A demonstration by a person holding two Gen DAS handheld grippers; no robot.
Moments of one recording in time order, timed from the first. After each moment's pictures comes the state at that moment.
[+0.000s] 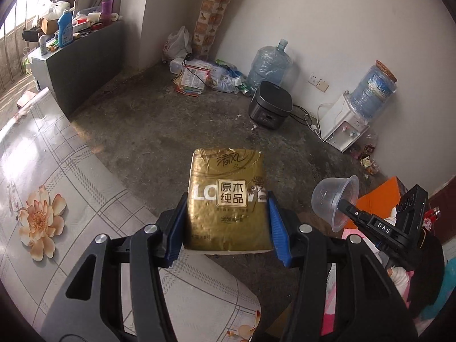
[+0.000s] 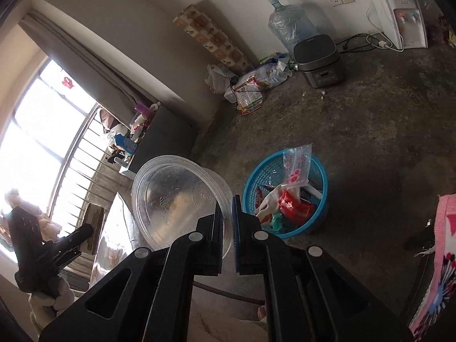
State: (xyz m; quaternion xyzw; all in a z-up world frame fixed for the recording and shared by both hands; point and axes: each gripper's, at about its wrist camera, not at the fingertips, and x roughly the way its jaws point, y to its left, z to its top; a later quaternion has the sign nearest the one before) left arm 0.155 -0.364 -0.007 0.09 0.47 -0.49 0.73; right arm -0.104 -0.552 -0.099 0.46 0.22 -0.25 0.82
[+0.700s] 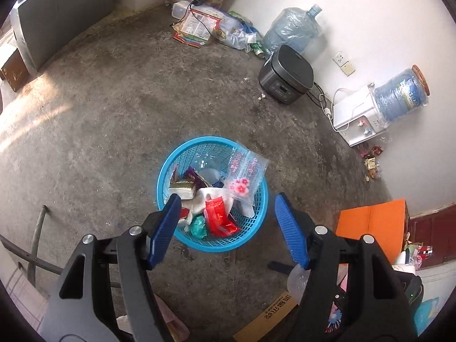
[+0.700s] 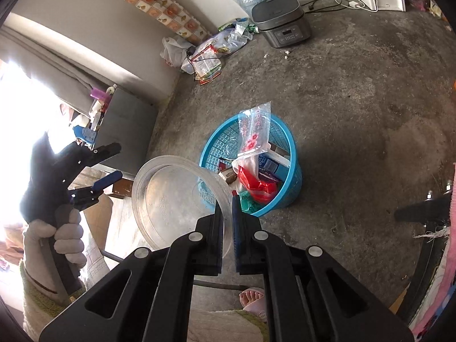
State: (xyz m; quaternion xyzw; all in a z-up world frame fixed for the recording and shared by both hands) left arm 0.225 -0.499 -0.129 0.07 0.58 -0.45 0.68; right arm -0.078 -0.583 -0.189 0.50 0.30 -0.27 0.76
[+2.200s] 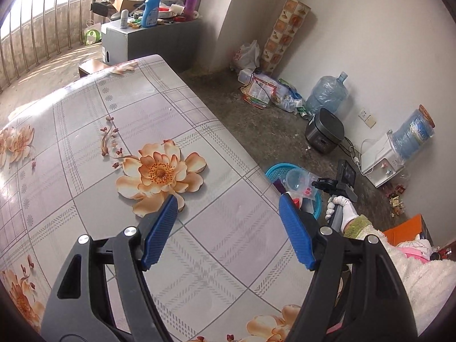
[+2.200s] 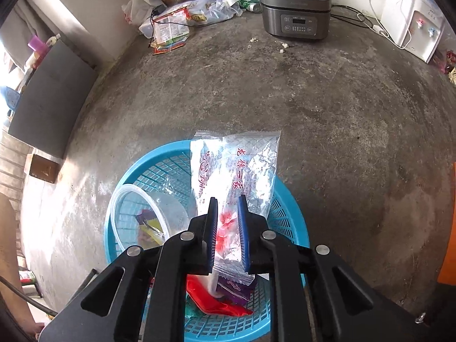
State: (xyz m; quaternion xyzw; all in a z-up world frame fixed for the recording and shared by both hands) left arm 0.224 -0.190 -0.025 0.03 0.46 -0.37 0.81; right arm 0.109 -0.712 -0.326 0.37 0.46 -0.35 0.73
